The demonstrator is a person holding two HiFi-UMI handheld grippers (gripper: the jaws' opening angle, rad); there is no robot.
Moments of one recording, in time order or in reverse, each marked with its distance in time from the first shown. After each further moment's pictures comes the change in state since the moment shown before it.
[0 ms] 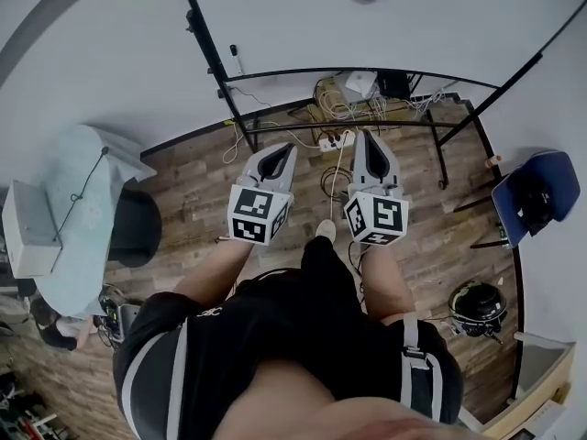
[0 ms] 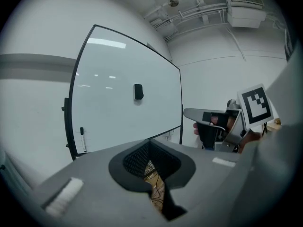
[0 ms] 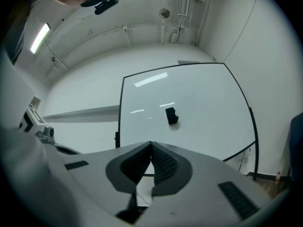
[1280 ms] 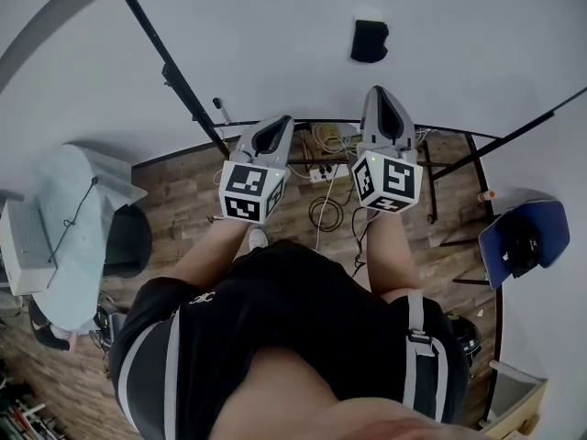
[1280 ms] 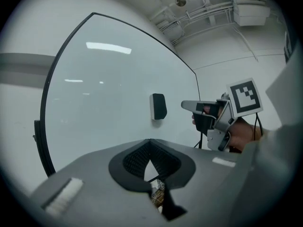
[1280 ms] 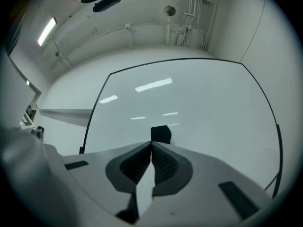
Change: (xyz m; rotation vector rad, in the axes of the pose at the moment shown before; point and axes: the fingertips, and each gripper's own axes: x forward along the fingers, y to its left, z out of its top) left arm 0.173 0.104 0.126 0.000 -0.099 0.070; right arm 0.233 -0.099 0.094 -0.103 -0.104 0.027
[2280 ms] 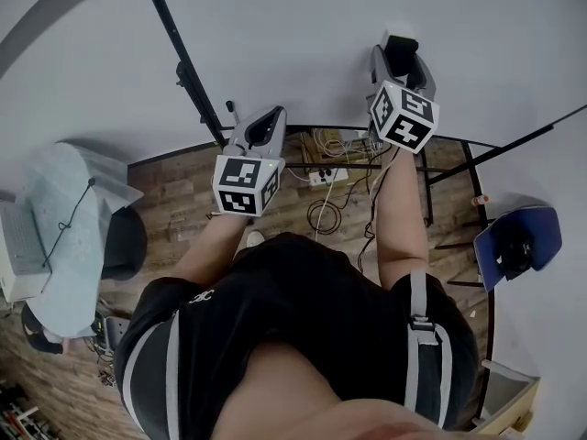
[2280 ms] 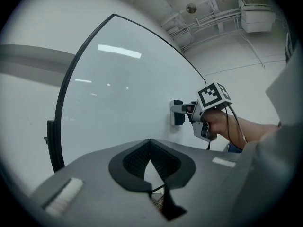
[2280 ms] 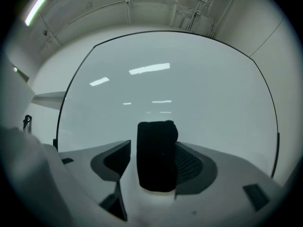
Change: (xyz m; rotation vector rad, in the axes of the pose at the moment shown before) left arm -0.009 0.076 0.005 -0.075 -0.057 0.056; right arm 0.119 -0.018 -0.008 -0.065 0.191 -0.116
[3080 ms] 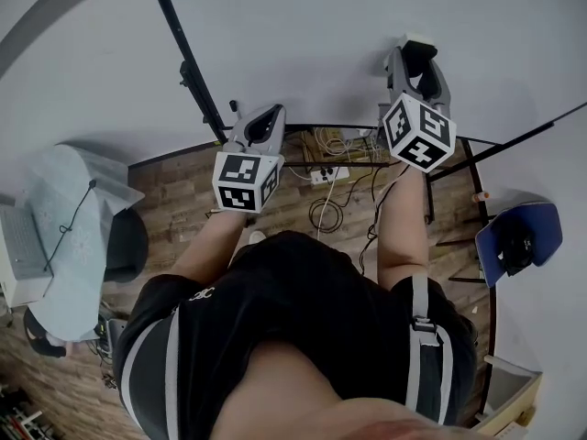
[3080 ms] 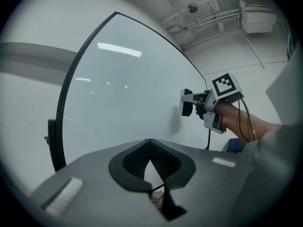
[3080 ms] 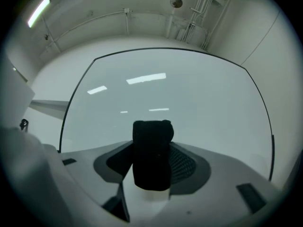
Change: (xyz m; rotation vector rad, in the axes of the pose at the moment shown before) left arm -0.001 0.014 -0.003 -0.001 0.014 -0.013; right arm -0.036 0.000 0.035 0.022 -0.106 -0.037
